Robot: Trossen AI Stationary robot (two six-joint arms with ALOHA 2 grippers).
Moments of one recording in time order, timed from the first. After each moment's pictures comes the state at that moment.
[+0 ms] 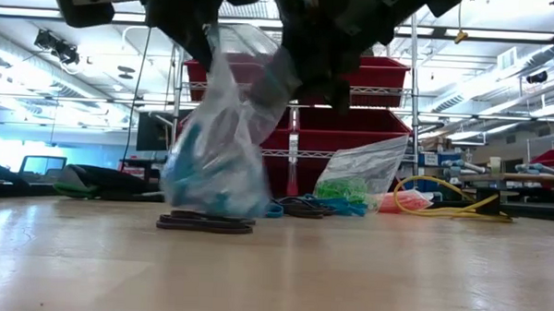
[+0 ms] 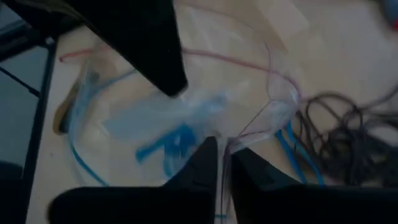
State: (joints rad) left arm -0.37 1.70 1.39 -0.85 -0.32 0.73; right arm 0.28 1.80 1.19 -0.04 0.22 0.53
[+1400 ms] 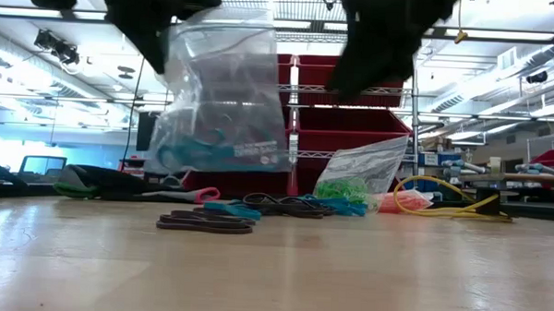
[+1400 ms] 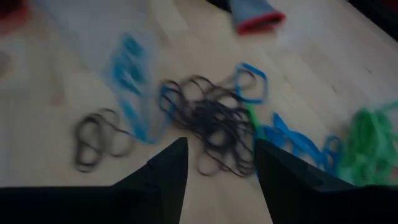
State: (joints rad) left arm -0.29 1.47 1.29 -1.11 -0.31 0.46; right arm 0.28 1.55 1.08 -0.41 0.53 0.56
